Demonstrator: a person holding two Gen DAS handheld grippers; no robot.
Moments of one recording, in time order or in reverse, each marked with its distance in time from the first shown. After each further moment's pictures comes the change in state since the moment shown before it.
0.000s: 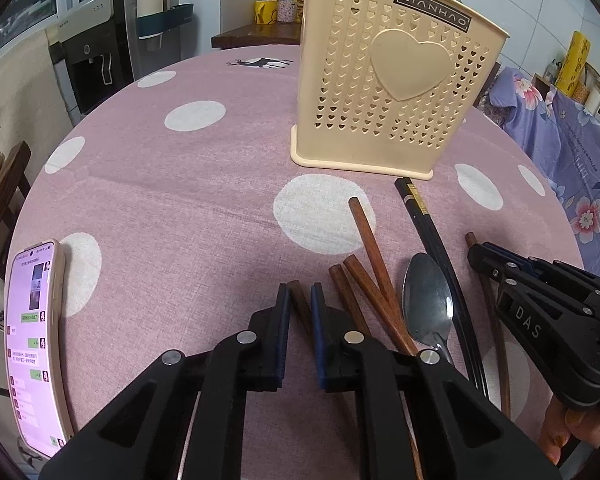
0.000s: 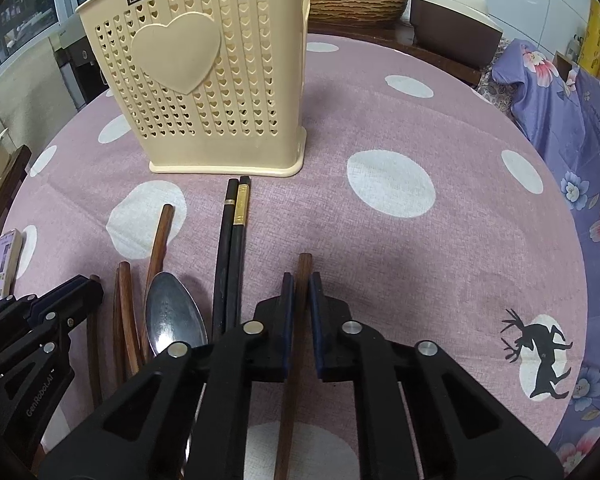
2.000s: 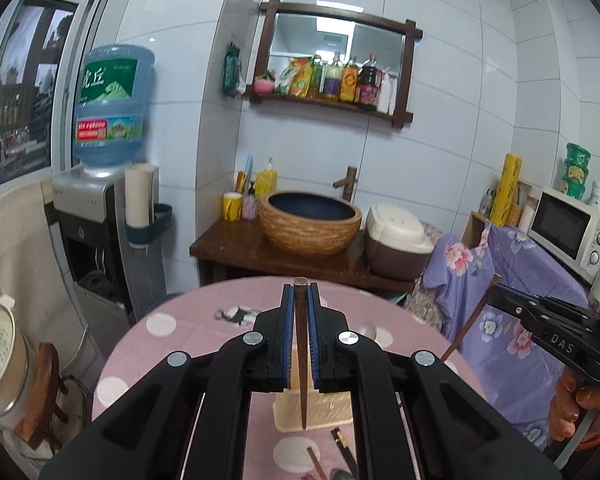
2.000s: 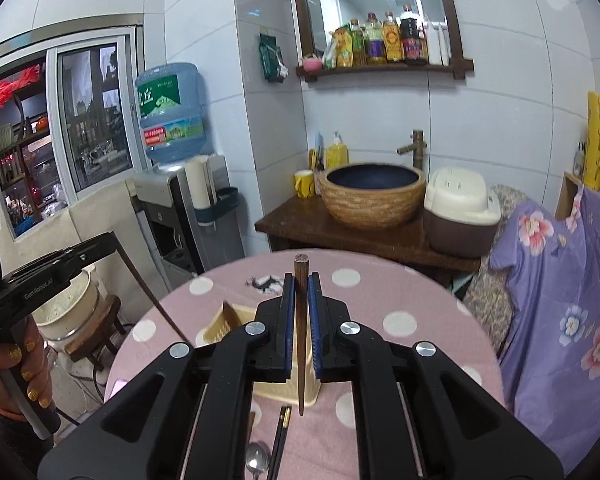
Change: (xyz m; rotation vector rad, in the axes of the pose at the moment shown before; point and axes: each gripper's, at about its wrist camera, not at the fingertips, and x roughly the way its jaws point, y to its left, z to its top) left arm -0.215 0.001 0.163 0.065 -0.561 -0.157; right arm -0.248 -0.046 0.149 -0.040 -0.528 0.208
